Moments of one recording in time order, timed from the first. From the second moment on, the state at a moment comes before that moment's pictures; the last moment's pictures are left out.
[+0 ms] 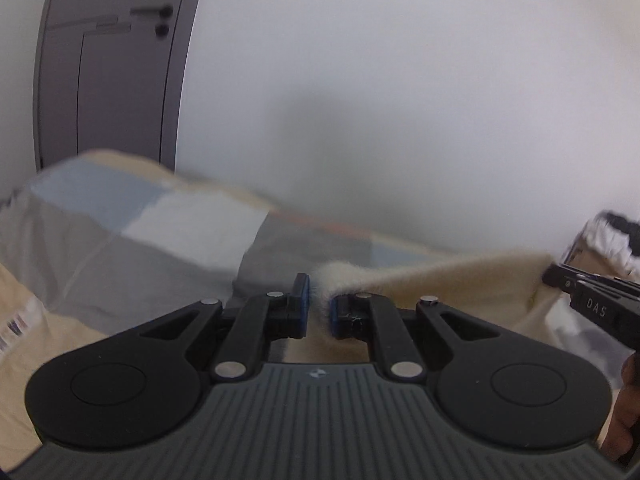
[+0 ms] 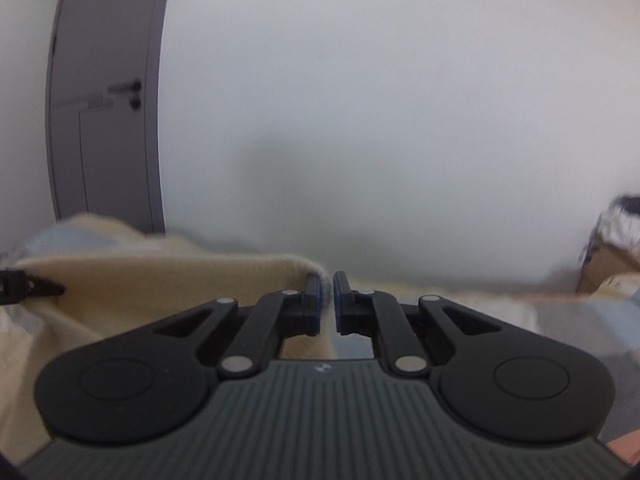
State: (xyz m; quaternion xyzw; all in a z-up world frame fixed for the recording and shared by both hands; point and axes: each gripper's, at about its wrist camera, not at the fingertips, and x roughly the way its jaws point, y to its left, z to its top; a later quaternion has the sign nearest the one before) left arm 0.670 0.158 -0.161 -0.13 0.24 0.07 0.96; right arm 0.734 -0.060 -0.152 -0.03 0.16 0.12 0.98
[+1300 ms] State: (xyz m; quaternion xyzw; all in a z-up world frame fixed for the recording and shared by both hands) left arm 0.412 0.105 -0.072 -0.15 0.27 0.03 0.95; right arm 0.497 -0.095 -0.093 -0.02 0.21 0.18 0.96
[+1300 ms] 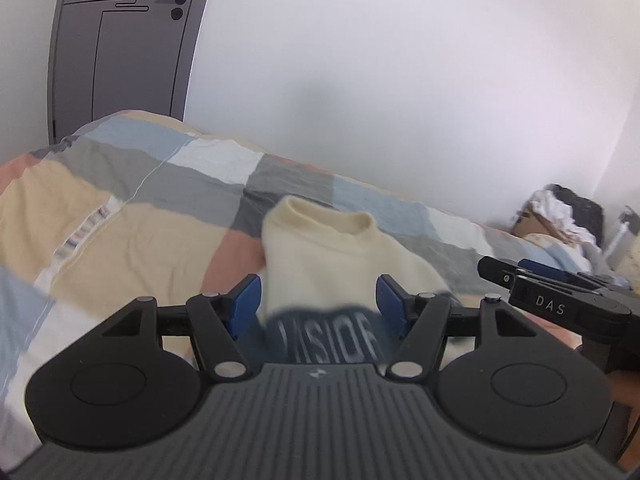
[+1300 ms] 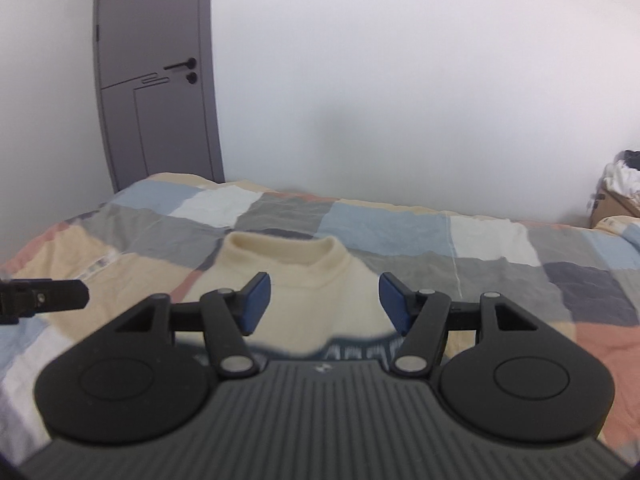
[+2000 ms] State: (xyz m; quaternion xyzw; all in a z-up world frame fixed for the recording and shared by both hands) left arm 0.255 0.123 -0.154 -0.28 0.34 0.11 0.89; right arm 0.327 -0.157 -0.135 0.06 0.26 0.16 0.95
